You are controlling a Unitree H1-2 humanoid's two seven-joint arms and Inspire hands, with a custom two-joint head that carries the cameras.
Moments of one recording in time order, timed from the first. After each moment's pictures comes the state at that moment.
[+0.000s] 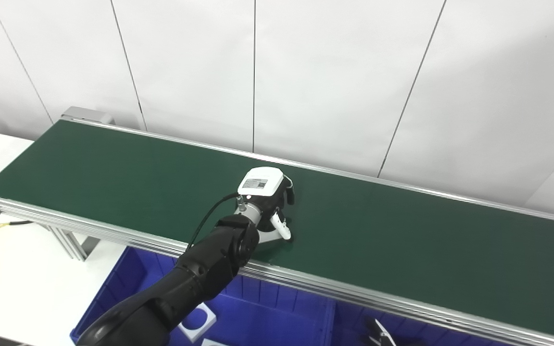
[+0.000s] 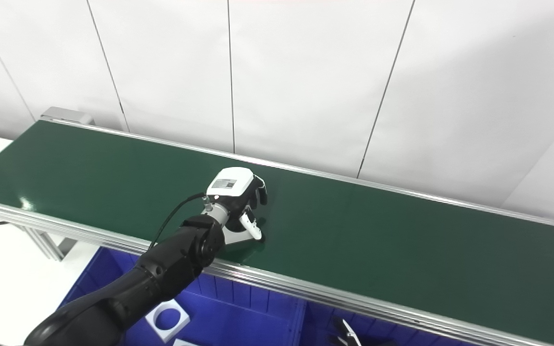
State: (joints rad) left arm -0.61 0.17 -0.47 0.71 0.78 0.17 0.17; right arm 0.10 -0.15 0.39 0.45 -0.10 -0.42 -0.20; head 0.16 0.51
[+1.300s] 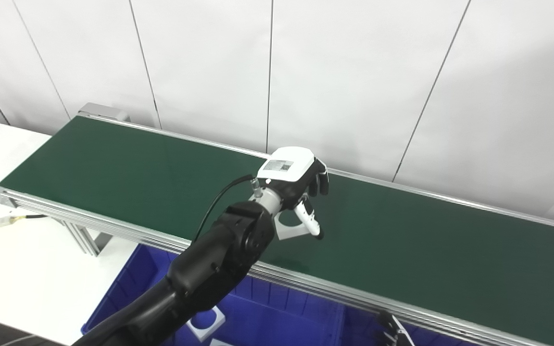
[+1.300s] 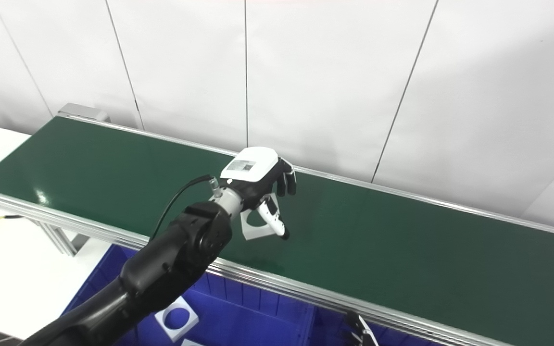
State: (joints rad) left arm -0.45 0.24 -0.47 -0.05 0.90 0.40 -0.24; right arm 0.12 -0.18 0.34 0.36 -0.06 -0.42 -0.10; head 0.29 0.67
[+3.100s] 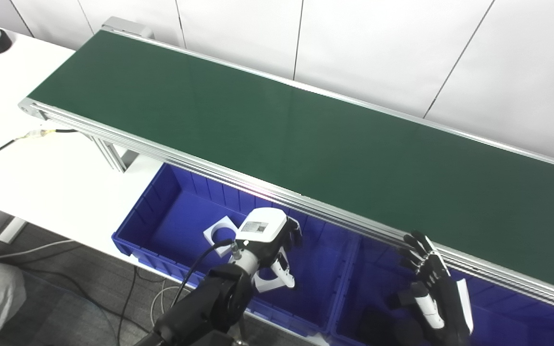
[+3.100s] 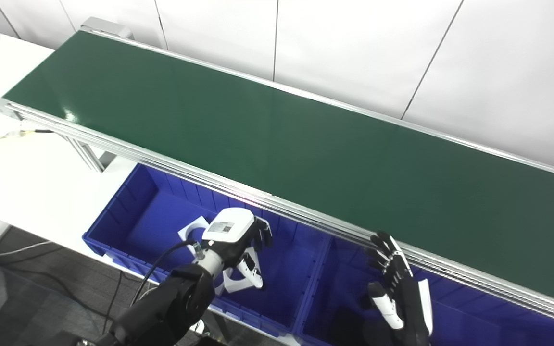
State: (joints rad) left arm 0.05 0.13 -0.46 0.21 0.90 0.17 0.17; right arm 0.14 -0.13 0.17 0.24 -0.04 -0.42 0.09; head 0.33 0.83
